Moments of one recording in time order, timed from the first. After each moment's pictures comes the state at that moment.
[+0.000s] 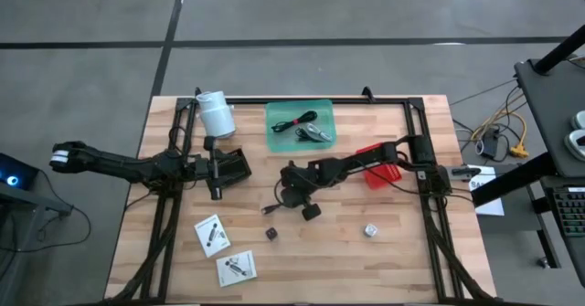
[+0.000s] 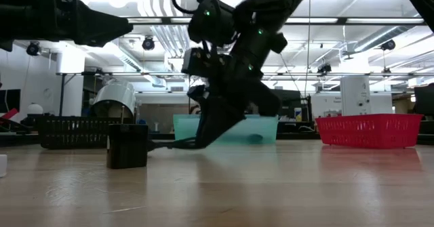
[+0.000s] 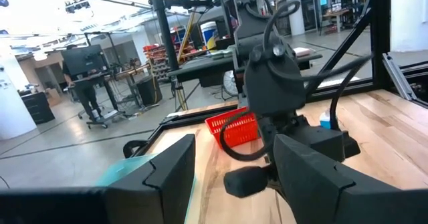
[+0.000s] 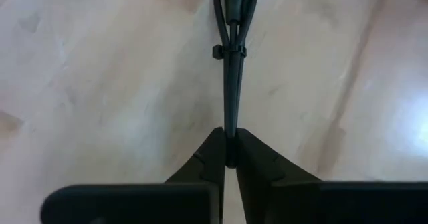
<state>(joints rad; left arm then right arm) -0.09 0.54 0.11 0.52 -0.22 0.25 0.04 2.11 1.41 -0.35 -0.12 -0.42</state>
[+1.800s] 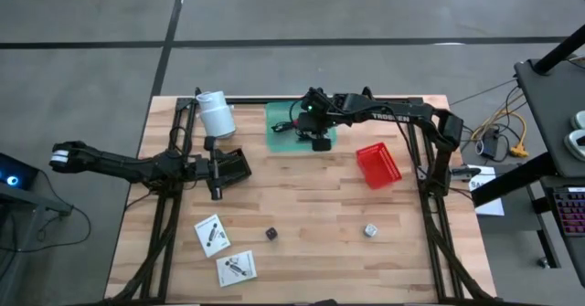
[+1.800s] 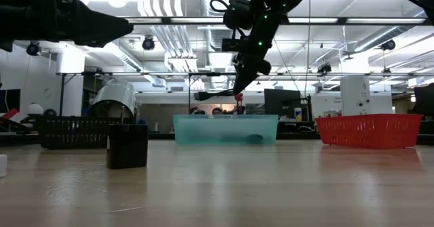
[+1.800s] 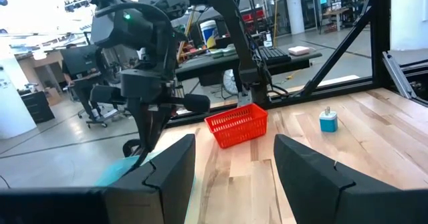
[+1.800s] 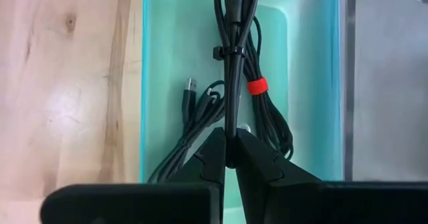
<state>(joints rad) -0.09 0.54 0.11 0.52 -0.22 0.25 -0.37 1.87 1.51 -0.68 0.10 -0.52</state>
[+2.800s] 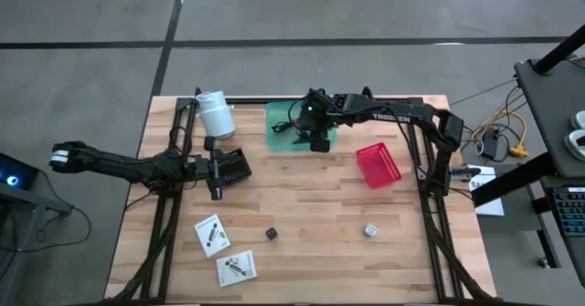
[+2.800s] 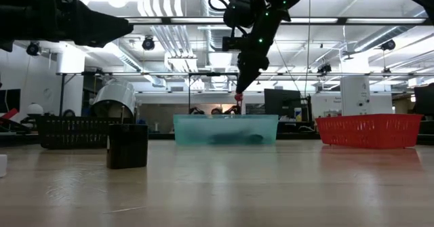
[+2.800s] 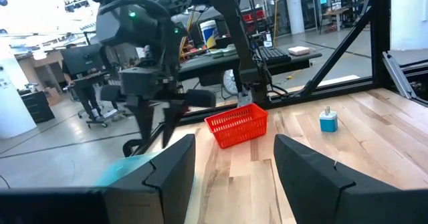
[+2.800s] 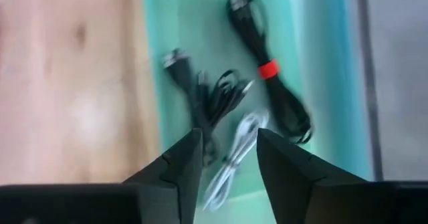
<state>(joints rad) -0.09 0.54 0.11 0.52 -0.22 0.25 -0.35 1.86 1.53 -0.76 0.10 -0.34</state>
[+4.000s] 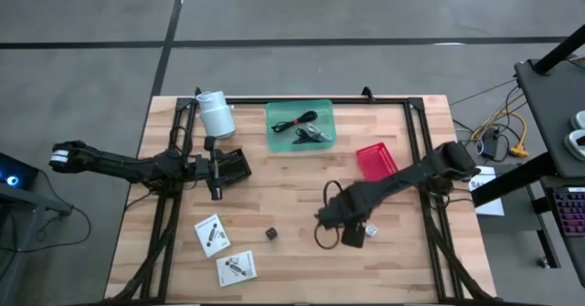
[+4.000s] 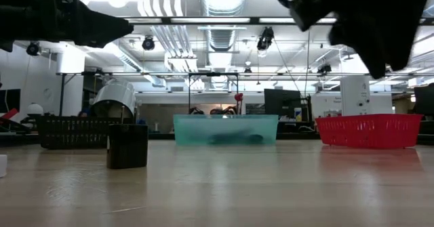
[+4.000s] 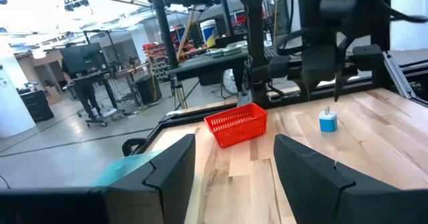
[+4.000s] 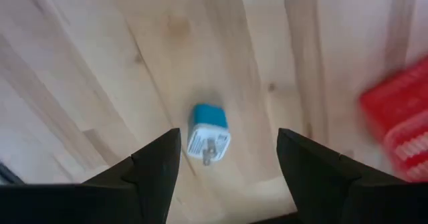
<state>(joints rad) -0.09 0.54 0.11 0.52 -0.22 0.25 0.37 1.85 1.48 -1.35 -0.08 0.72</state>
